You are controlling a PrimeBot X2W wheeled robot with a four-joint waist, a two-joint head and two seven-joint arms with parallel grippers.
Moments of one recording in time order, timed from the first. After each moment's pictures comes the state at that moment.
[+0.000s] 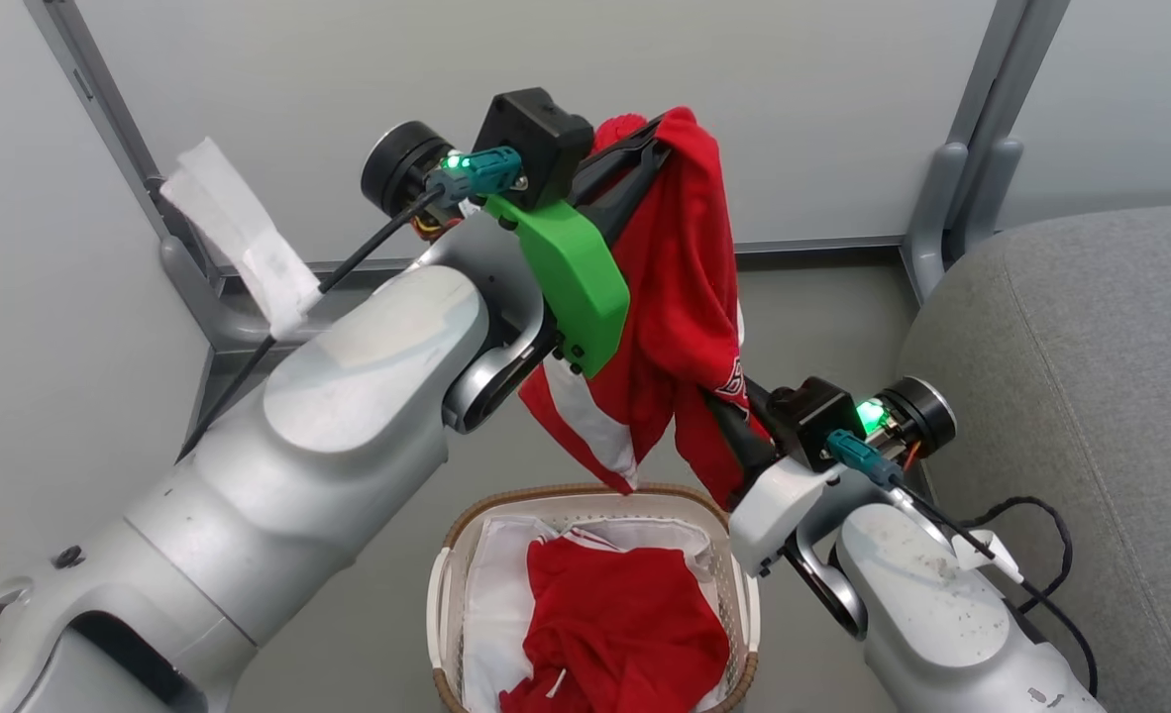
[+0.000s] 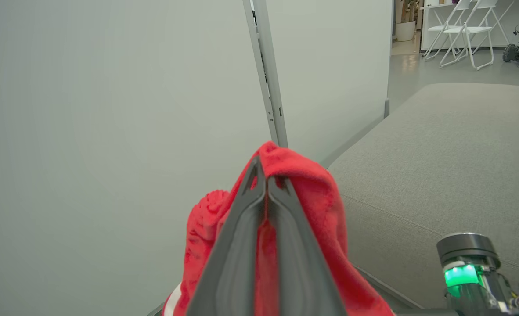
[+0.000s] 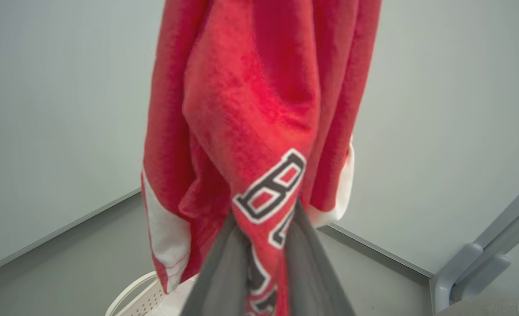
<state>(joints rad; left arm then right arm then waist) -1.08 0.19 -1.08 0.51 -0.85 -0.07 -0.07 -0.50 -0.05 0.46 0.56 0.10 0.13 -0.26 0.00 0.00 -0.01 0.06</state>
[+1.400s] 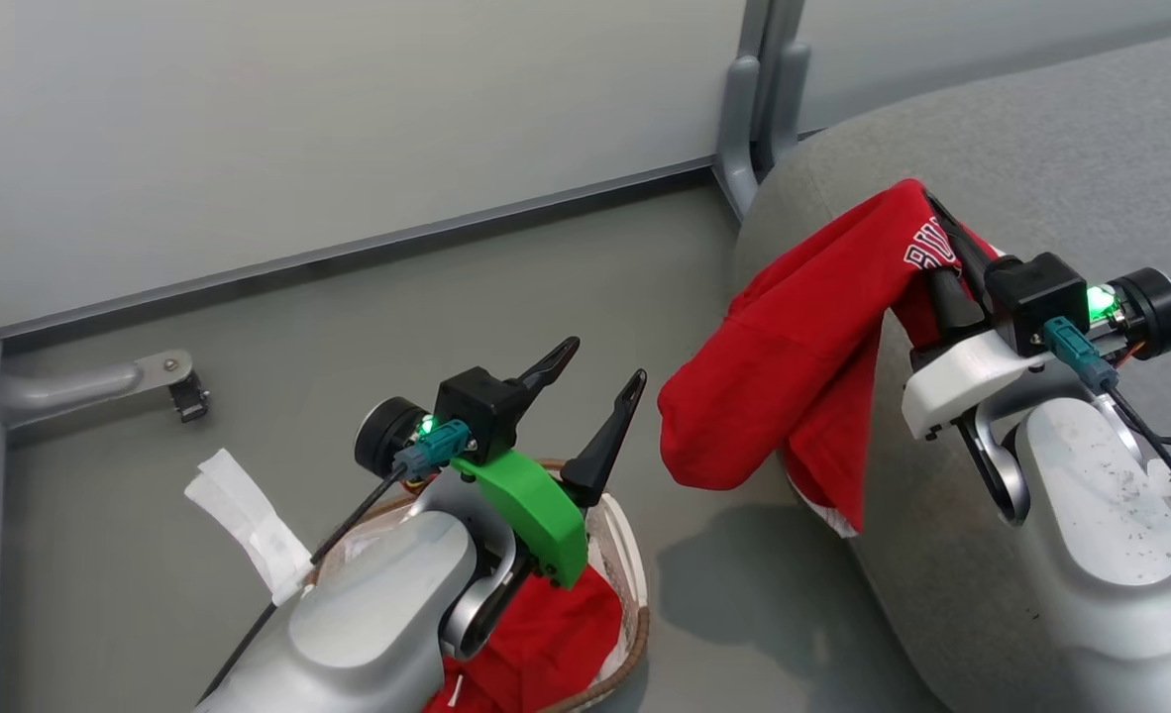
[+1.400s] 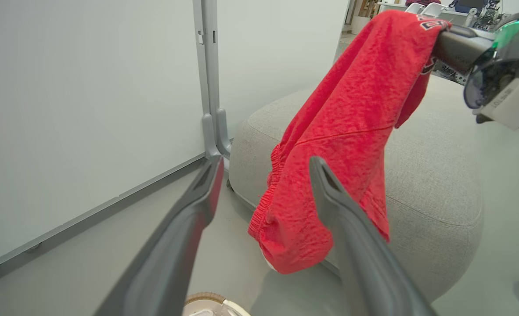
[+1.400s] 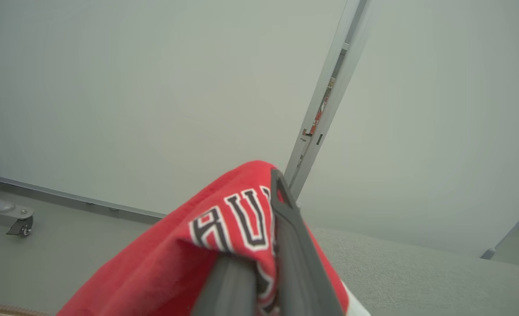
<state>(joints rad) -0.66 0.20 -1.02 0.50 -0.80 -0.02 -0.26 -0.55 -0.17 0.13 0.45 -0.02 0.13 -0.26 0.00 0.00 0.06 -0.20</state>
